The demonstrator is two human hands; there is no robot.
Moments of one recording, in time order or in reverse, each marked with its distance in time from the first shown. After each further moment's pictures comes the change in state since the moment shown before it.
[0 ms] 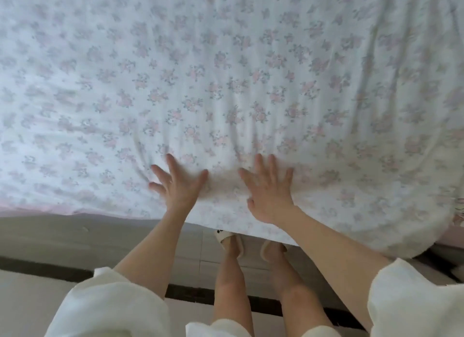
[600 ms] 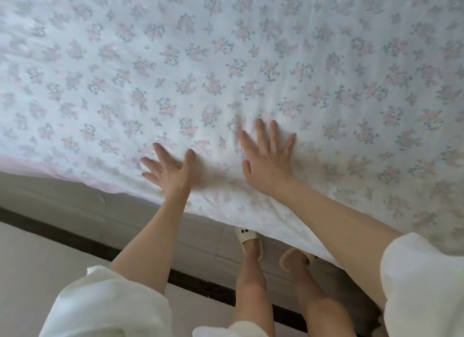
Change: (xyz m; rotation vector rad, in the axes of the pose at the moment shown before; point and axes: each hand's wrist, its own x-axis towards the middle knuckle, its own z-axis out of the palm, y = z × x) left_hand 0.102 -0.102 -0.099 -0.350 0.161 -0.281; right_hand 0.120 -0.155 -0.055 -0.042 0.214 -0.123
